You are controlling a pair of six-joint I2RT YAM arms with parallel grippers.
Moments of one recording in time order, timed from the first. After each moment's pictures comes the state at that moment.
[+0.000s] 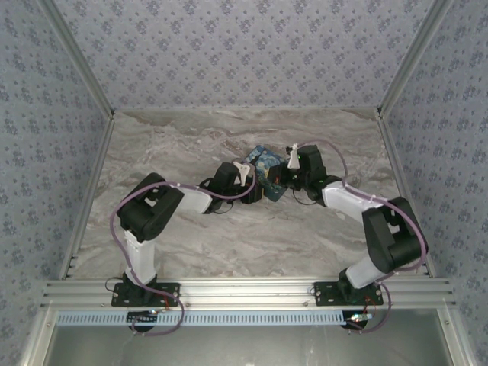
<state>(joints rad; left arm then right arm) -0.70 1.95 0.93 0.40 0.35 -0.54 0.40 1.52 0.82 0.11 -0.45 0.69</state>
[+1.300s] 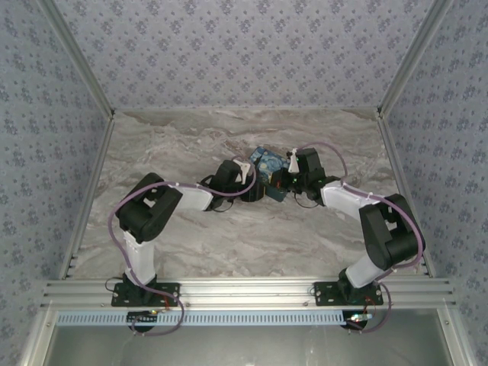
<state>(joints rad) -0.71 1.95 0.98 0.30 0.28 -0.50 0.40 1.57 0.82 0.03 -0.39 0.63</state>
